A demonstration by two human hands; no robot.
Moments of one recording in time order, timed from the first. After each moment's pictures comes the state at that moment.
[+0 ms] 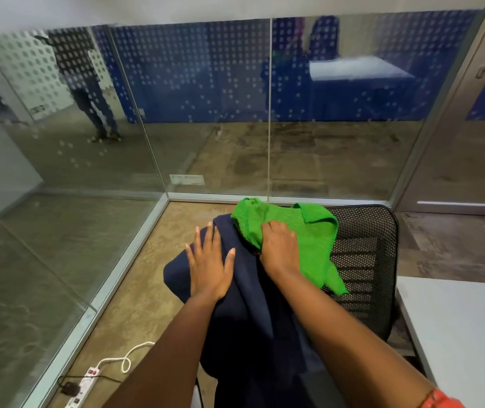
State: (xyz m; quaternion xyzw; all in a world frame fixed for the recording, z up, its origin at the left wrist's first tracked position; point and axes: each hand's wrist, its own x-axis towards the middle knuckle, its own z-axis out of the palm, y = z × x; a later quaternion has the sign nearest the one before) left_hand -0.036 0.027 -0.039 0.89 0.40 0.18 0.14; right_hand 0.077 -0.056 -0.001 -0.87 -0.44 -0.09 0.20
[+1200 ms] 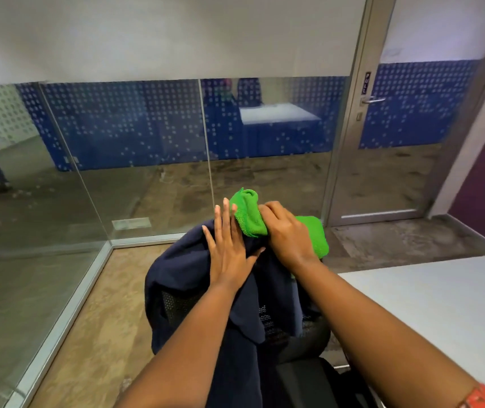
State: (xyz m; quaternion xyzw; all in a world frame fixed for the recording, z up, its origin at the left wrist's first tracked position) left_hand 0.040 -0.080 0.049 0.91 0.20 0.36 0.04; right_hand 0.103 -0.187 0.106 -0.82 -0.45 -0.29 0.22
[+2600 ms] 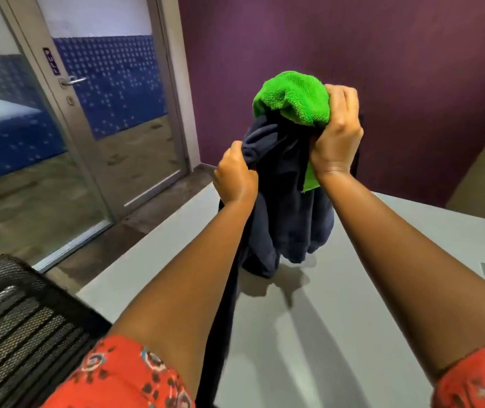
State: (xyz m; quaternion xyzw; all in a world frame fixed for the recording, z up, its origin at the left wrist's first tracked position) left_hand 0.137 -0.569 0.154 0.87 -0.08 0.24 0.42; right_hand 0.110 -0.691 0.190 -0.73 0.09 -0.65 0.19
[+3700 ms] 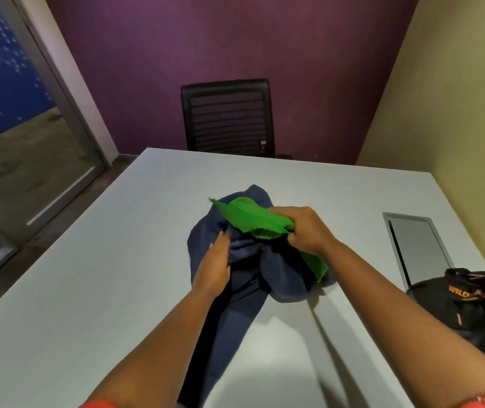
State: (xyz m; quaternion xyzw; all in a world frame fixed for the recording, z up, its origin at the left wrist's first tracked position) left_hand 0.105 -0.699 -0.061 0.86 -0.36 -0.09 0.35; right_hand 0.002 -0.880 0.024 -0.94 0.12 -0.12 0.28
